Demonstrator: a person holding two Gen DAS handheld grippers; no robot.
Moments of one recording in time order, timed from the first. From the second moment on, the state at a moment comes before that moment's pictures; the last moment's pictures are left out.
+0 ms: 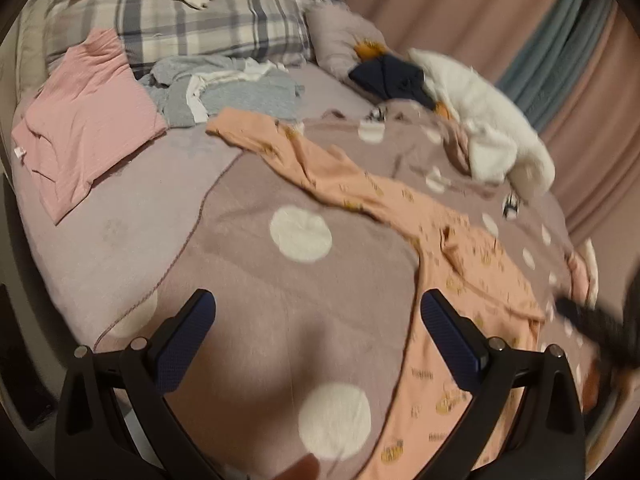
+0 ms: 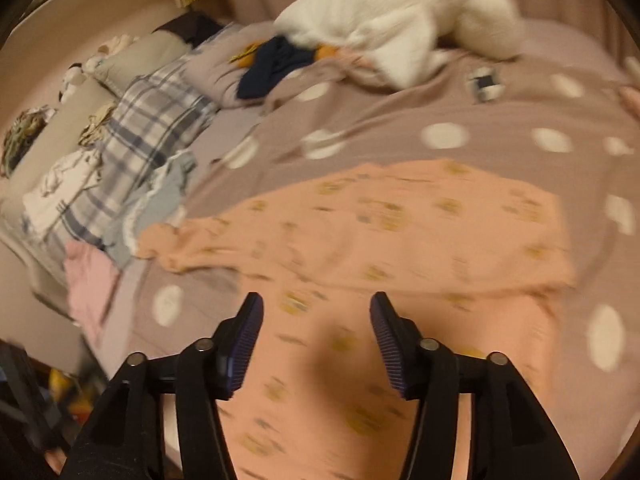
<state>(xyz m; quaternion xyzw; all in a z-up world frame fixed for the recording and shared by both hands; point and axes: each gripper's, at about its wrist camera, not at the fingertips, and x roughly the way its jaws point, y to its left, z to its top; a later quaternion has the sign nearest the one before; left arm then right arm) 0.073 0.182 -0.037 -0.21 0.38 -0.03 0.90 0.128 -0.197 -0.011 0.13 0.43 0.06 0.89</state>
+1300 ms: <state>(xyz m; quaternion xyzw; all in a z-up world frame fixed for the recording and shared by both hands) 0.287 0.303 -0.117 -0.45 0.37 -0.05 0.81 0.005 -0.263 -0.101 -0.11 0.41 -0.20 0.88</state>
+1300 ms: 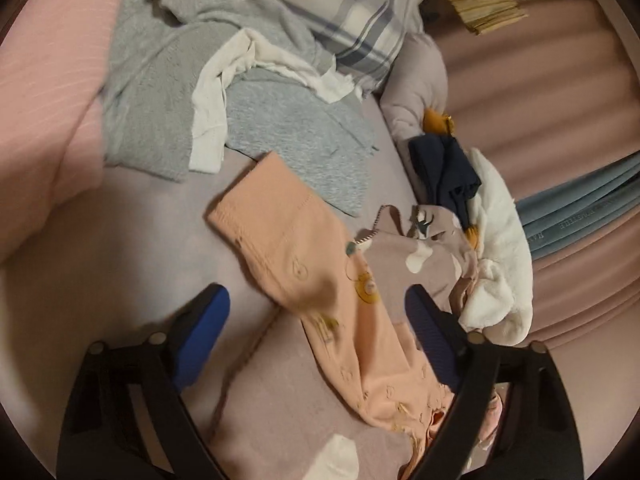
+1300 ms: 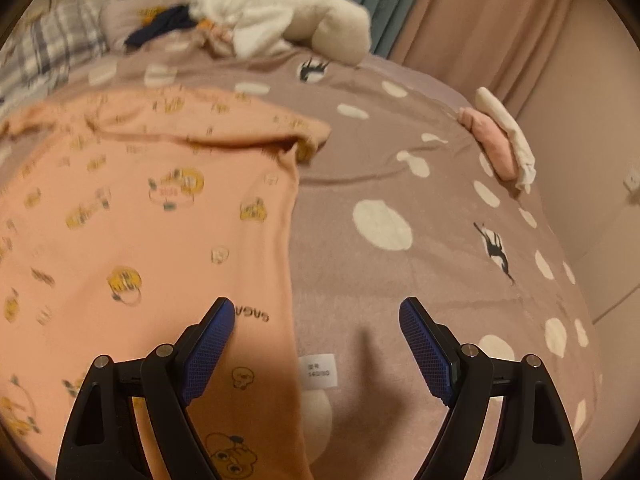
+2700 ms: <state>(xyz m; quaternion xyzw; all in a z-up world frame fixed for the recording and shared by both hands) 0.287 0.135 0.005 -0.26 0.35 -0.06 0.90 -0.003 -0.290 -0.097 -0.05 0.40 -0.16 0.90</state>
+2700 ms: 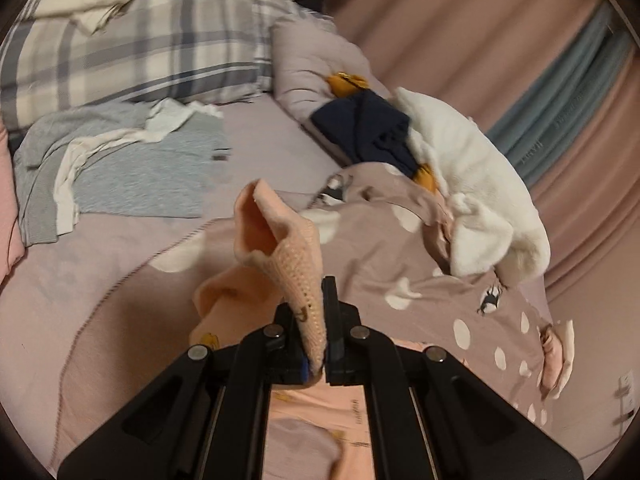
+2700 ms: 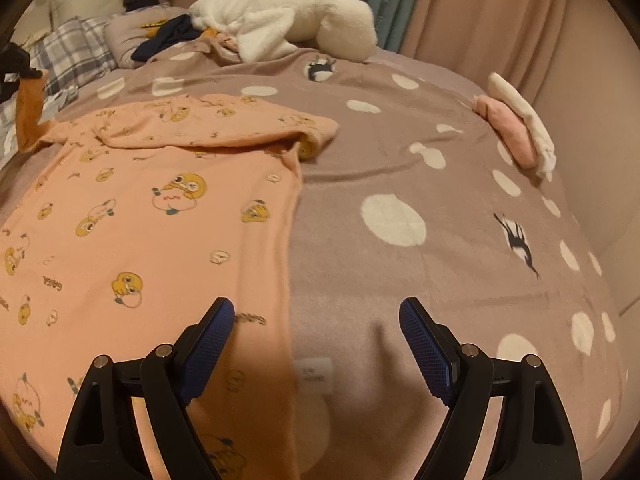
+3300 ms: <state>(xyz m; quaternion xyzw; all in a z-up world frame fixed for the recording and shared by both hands) 0.259 -0.106 -0.001 -0.17 0.36 -0.12 0.91 -0.051 -0.355 -0.109 0.09 0.40 -0.11 0.90</state>
